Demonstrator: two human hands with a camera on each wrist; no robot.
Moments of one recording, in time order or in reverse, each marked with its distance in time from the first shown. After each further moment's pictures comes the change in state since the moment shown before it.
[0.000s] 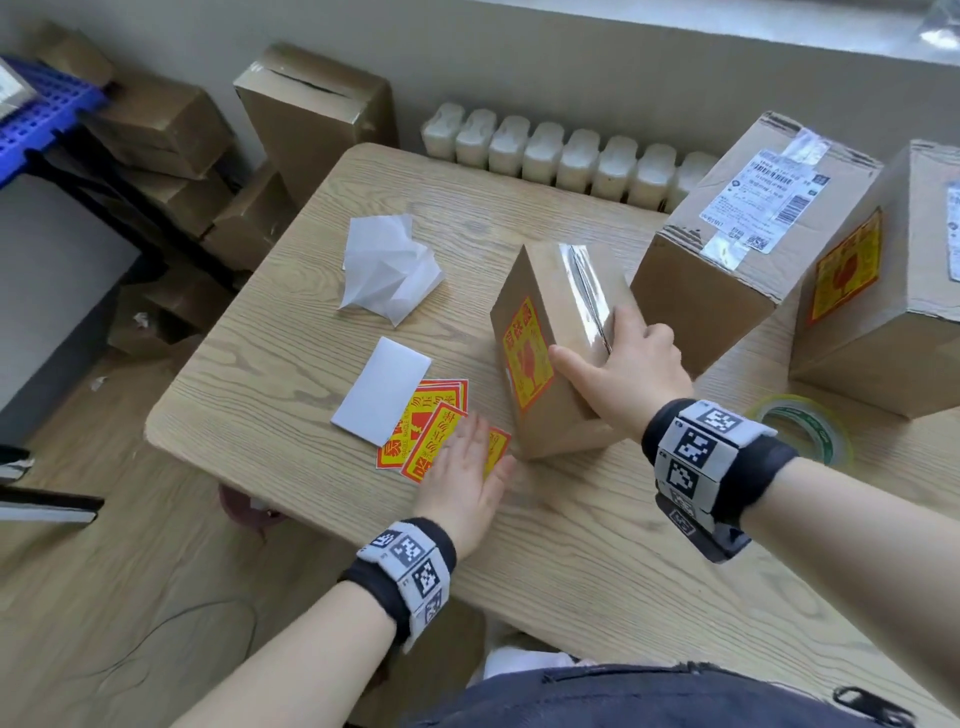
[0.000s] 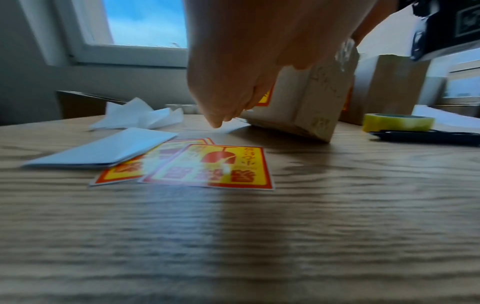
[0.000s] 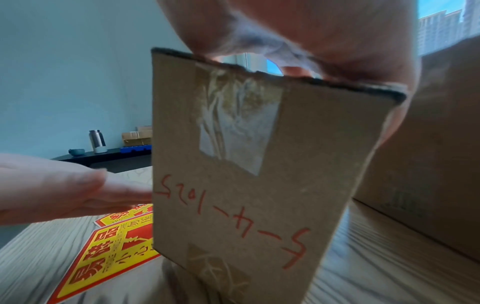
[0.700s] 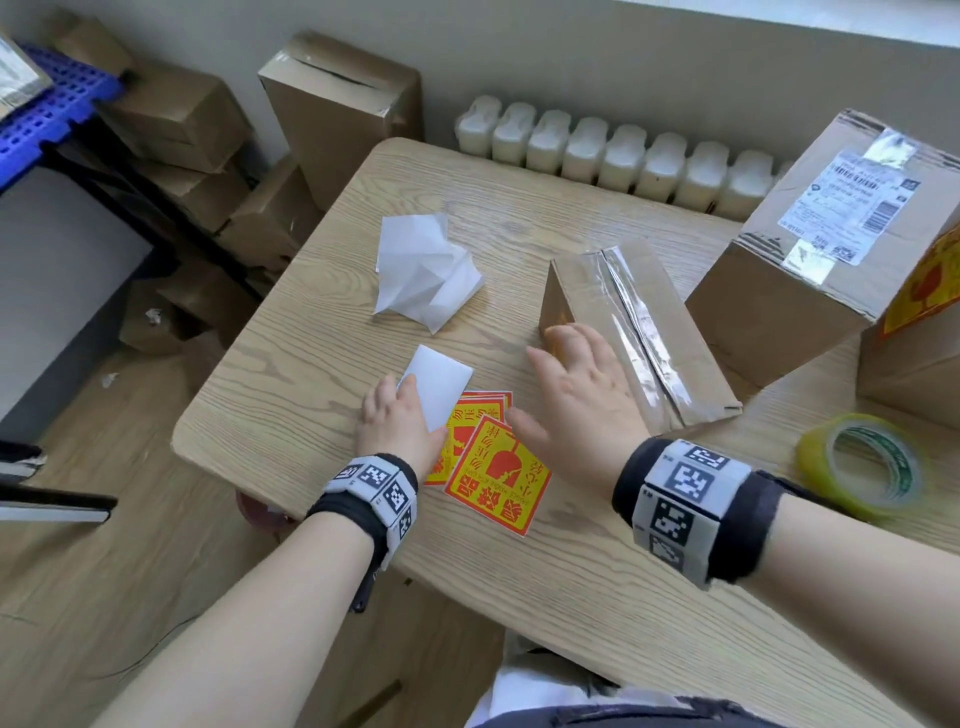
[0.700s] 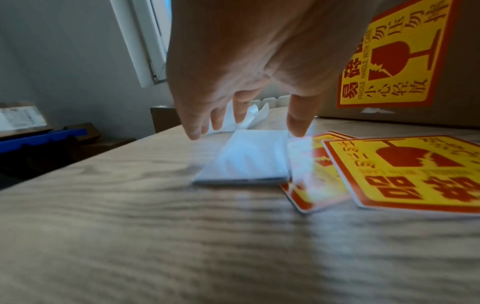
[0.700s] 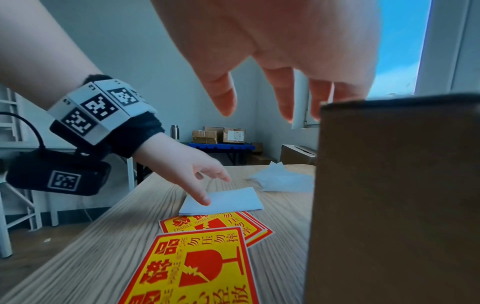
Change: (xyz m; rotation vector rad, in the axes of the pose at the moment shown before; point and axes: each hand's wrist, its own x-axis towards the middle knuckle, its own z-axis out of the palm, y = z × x) left_hand 0.053 -0.092 -0.067 0.200 0.201 -0.340; right_hand -0.036 -0.079 0.034 -0.211 -0.087 -0.502
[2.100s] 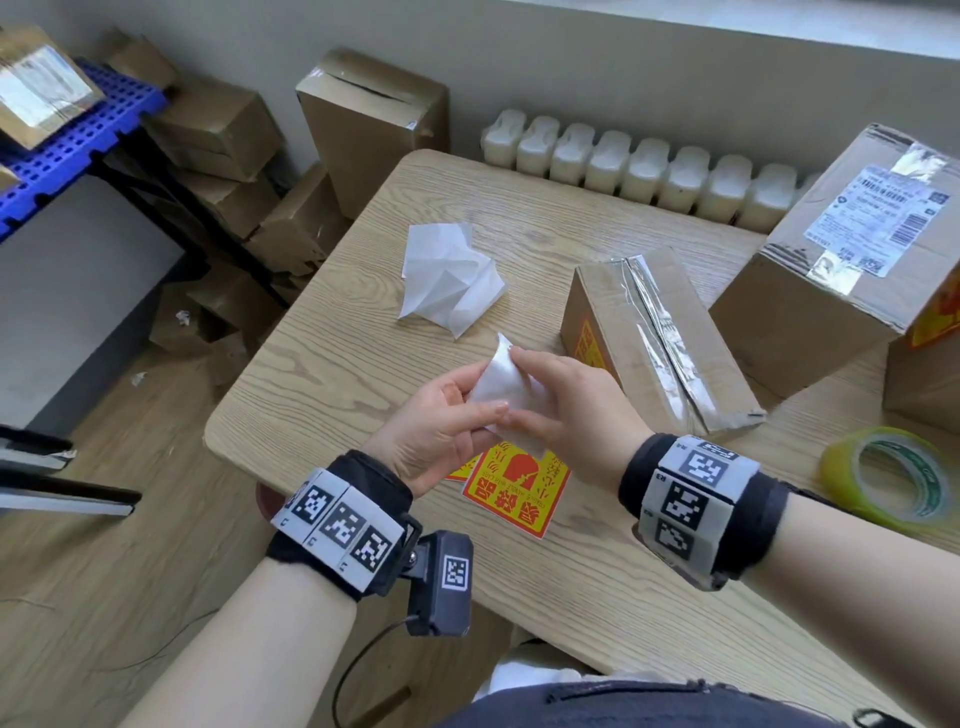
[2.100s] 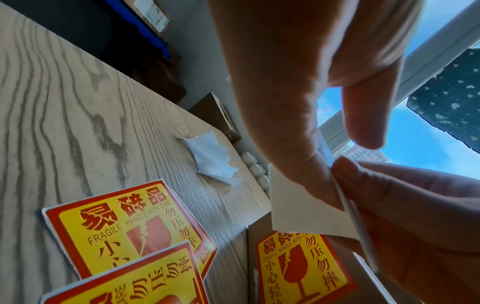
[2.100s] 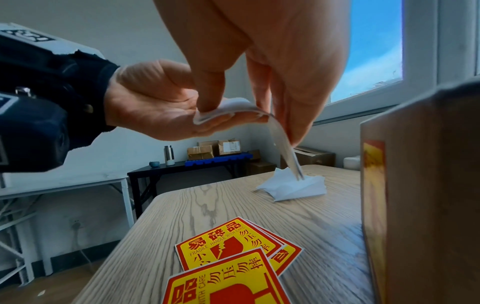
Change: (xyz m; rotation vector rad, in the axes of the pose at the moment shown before) left_hand -0.053 0.029 -0.085 -1.653 -0.657 0.188; right_hand 0.007 -0.011 0.000 0.371 -0.018 -0.106
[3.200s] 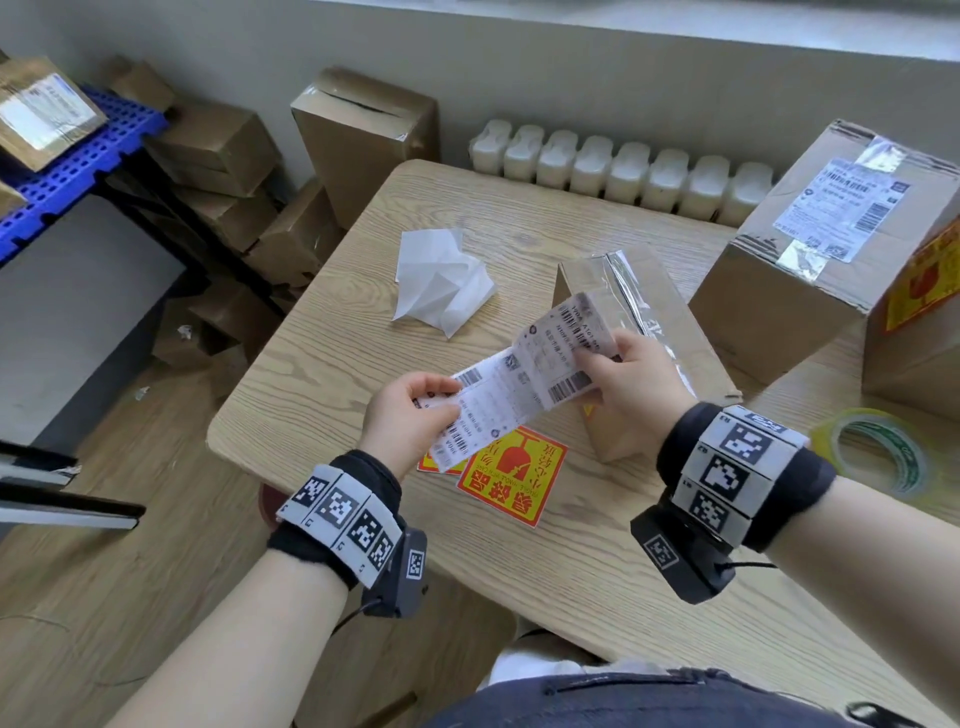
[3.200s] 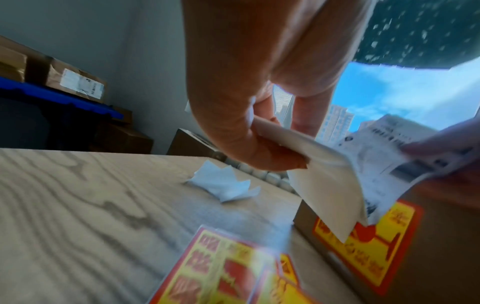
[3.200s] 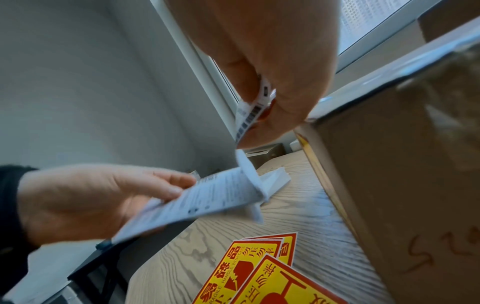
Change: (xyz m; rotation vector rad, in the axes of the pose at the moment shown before) left_hand -0.003 -0.015 -0.018 0.695 0.598 0.080; right_hand -0.009 0.026 -0.020 0.837 0.238 0.374
